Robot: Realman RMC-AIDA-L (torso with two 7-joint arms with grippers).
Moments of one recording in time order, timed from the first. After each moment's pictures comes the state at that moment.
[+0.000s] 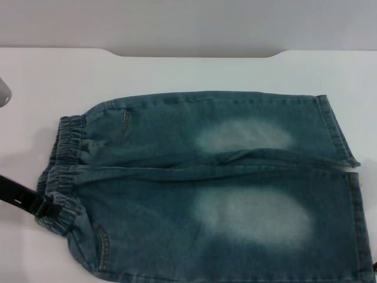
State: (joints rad) left arm -0.43 -2.06 1.07 1.35 2.61 1.75 -2.45; right arm 0.59 2.06 -0.87 -1.02 -2.85 -1.95 1.74
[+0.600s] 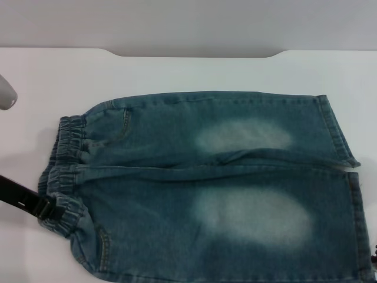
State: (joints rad) left arm -0.43 -2.06 1.10 1.35 2.61 1.75 -2.47; right arm 0.60 2.06 -0.88 -0.99 -2.84 -1.92 1.74
